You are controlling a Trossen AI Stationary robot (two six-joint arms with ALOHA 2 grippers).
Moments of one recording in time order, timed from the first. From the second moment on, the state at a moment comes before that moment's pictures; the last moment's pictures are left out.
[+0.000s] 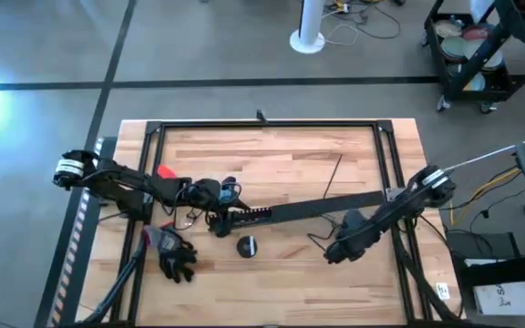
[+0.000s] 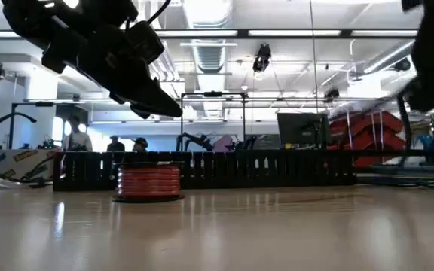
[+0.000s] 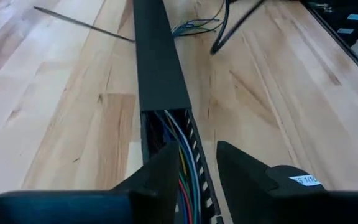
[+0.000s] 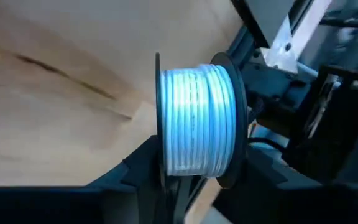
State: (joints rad) left arm -0.05 1.36 0.55 0.32 0.04 -0.10; right arm 0.54 1.91 1.02 -1.51 -0.08 1.35
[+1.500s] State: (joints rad) left arm -0.06 1.41 0.55 0.44 0.09 -0.14; right arm 0.26 1.47 0.94 -0.48 0.31 0.19
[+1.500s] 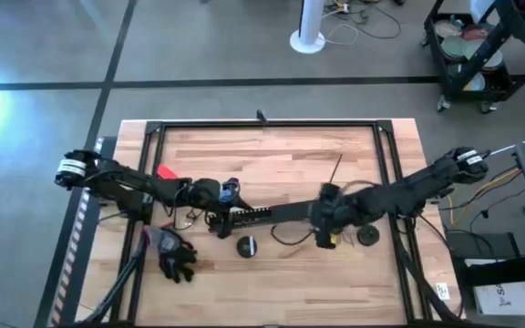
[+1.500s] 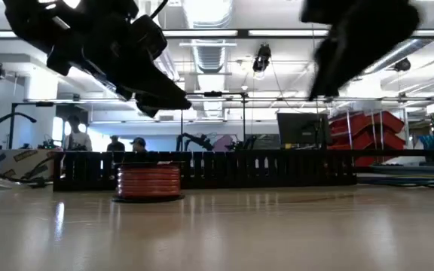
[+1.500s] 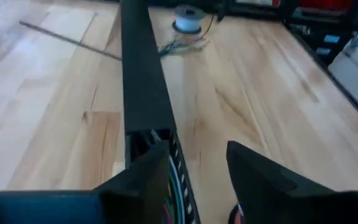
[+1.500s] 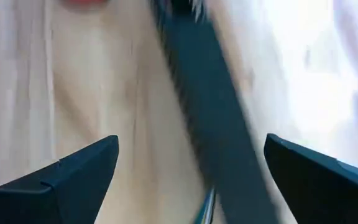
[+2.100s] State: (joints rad) left arm -0.06 1.48 0.56 0.30 0.04 -0.26; right arm 0.03 1.75 0.77 0.27 -0.06 -0.15
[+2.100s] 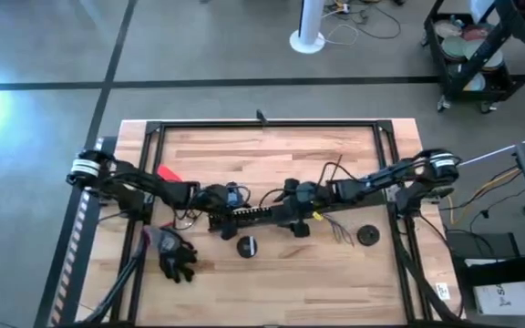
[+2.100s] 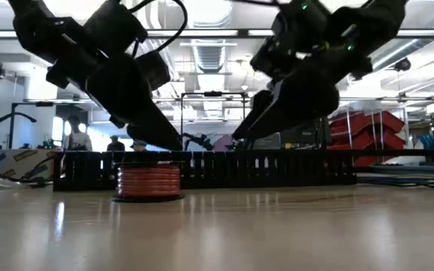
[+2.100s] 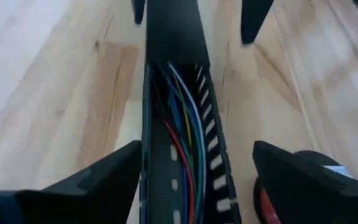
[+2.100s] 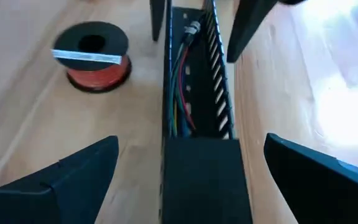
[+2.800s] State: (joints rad) left arm -0.15 1.43 0.63 -0.04 -0.15 -0.19; right arm 0.03 1.76 0.78 0.30 -0.02 -0.09
